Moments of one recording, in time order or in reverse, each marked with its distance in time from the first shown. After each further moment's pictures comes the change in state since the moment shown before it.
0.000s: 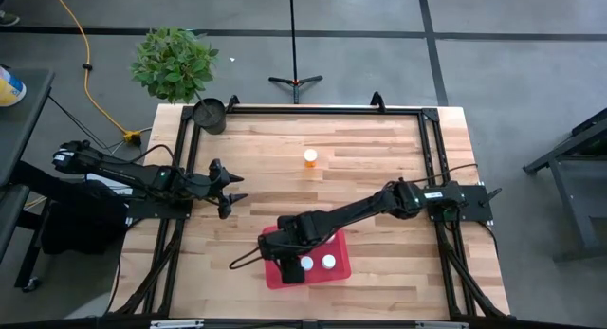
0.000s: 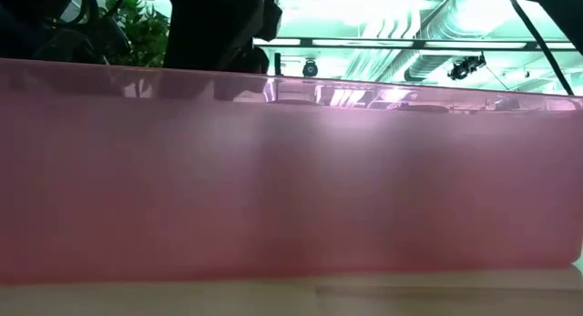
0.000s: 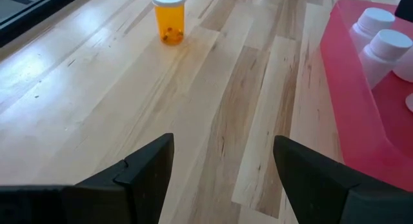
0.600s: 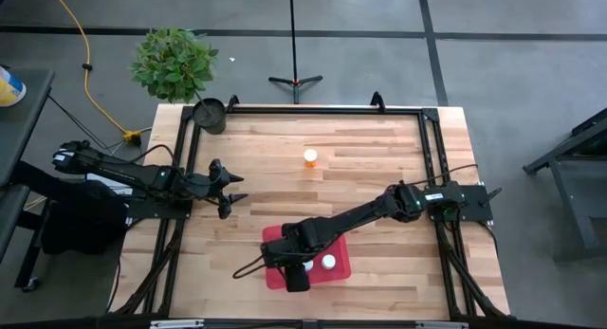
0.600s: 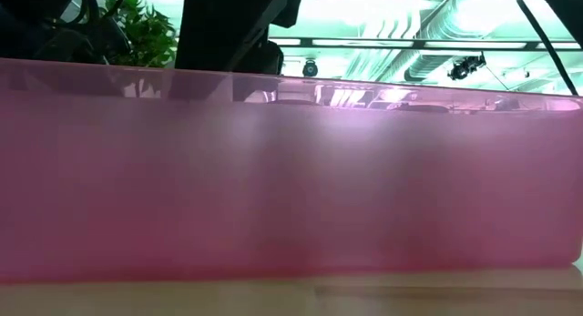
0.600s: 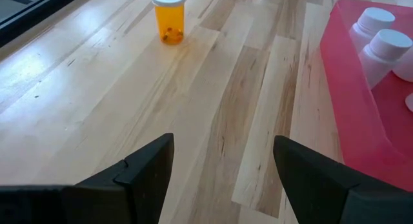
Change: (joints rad) left arm 0.000 0.000 0.000 0.000 0.001 0.000; right arm 0.029 0.002 0.000 -0.037 -0.048 0.045
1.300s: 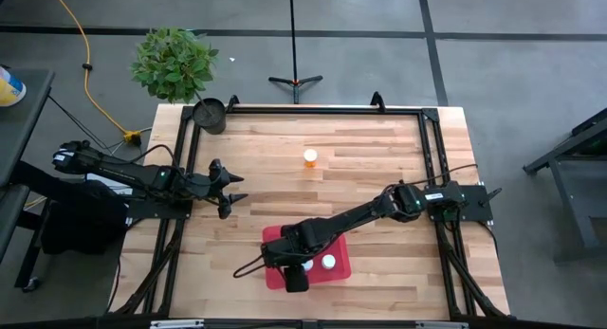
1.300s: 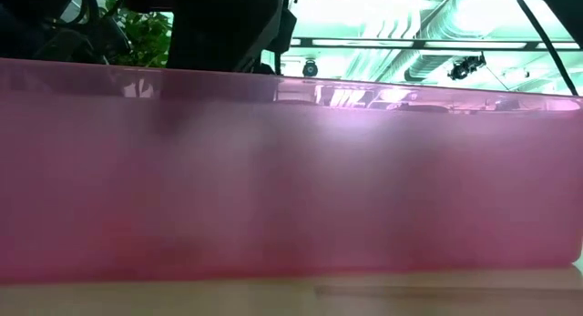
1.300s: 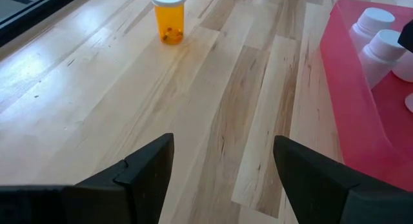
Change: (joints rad) left arm 0.000 0.000 0.000 0.000 0.000 -0.001; right arm -0.002 0.000 -0.075 0.098 -0.035 -0.007
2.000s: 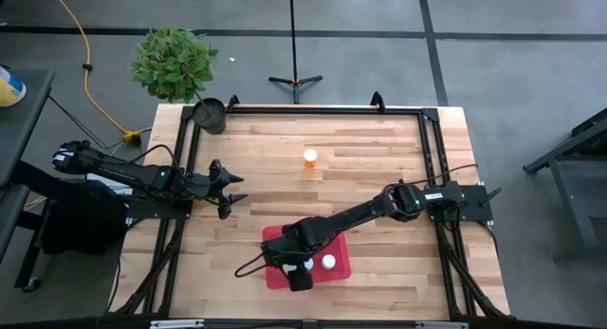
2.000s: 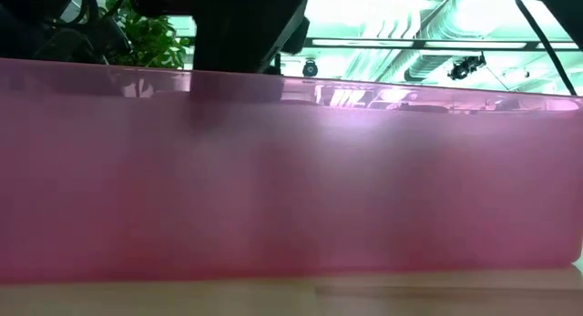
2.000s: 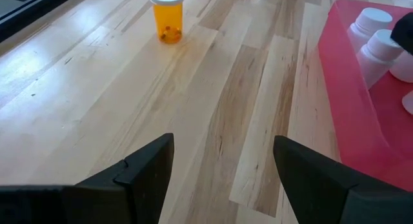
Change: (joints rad) left arm 0.000 0.000 0.000 -0.001 0.007 -0.007; right arm -0.007 0.001 0.012 -0.063 -0.030 -0.055
